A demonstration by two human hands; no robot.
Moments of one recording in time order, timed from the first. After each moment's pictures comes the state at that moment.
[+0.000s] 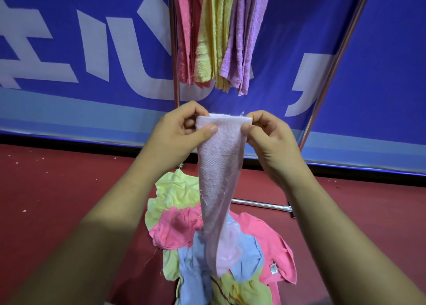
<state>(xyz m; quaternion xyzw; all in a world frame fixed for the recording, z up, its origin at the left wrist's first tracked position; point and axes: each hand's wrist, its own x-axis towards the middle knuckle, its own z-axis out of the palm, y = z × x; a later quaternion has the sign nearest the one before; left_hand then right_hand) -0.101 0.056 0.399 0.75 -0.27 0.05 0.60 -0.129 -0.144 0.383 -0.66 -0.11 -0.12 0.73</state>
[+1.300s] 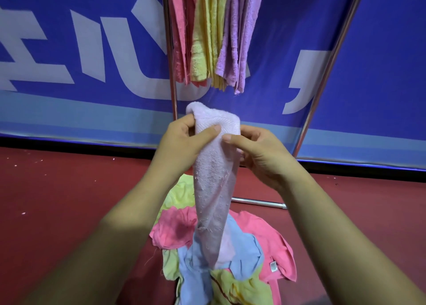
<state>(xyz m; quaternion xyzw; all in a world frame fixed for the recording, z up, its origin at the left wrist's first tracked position) -0.113 0.030 0.388 0.72 -0.13 0.02 0.68 -0.134 -0.146 0.377 -0.64 -0.06 0.06 0.76</state>
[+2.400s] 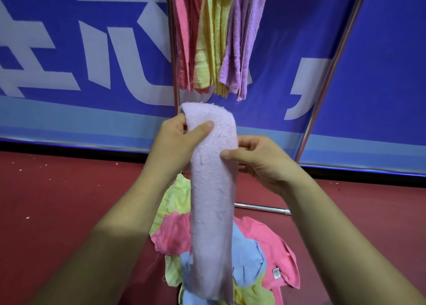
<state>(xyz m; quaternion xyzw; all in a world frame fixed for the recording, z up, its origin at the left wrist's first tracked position) -0.116 0.040 0.409 0.72 -0.10 0.04 0.69 -0.133 -0.146 0.380 -0.69 -0.06 0.09 0.72</state>
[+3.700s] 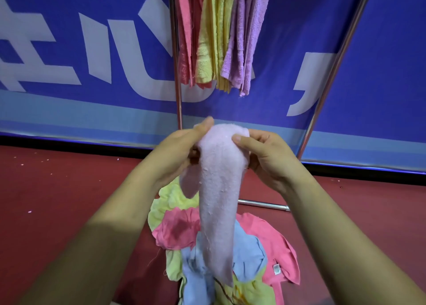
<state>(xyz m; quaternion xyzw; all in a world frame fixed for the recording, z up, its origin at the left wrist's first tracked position) -0.108 0.049 0.393 0.66 -0.10 -0.18 0.72 -0.128 -0.146 0.368 -0.61 -0.03 0.04 0.79</state>
